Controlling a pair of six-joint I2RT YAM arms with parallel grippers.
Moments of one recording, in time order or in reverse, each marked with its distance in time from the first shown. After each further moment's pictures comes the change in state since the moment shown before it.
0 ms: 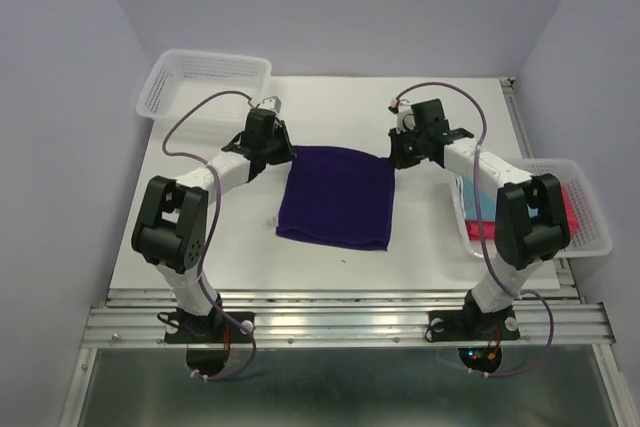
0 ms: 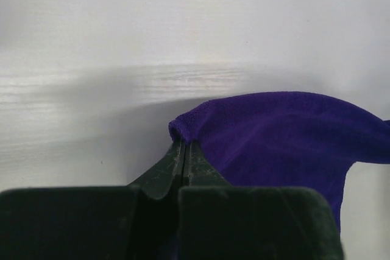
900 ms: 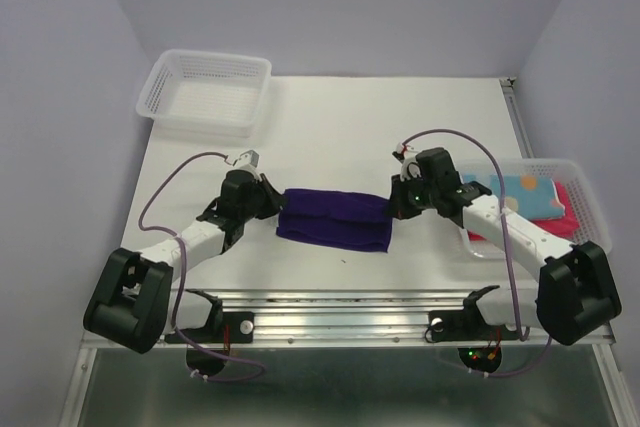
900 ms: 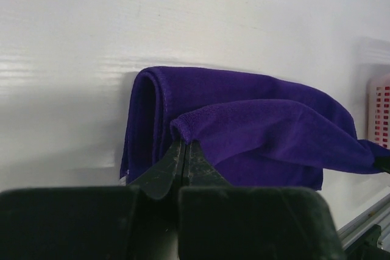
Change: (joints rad) left arm -0.027 -0.515 -0.663 0.253 0.052 -0.185; right arm 0.152 -0.468 -0.482 0.034 -0.105 0.217
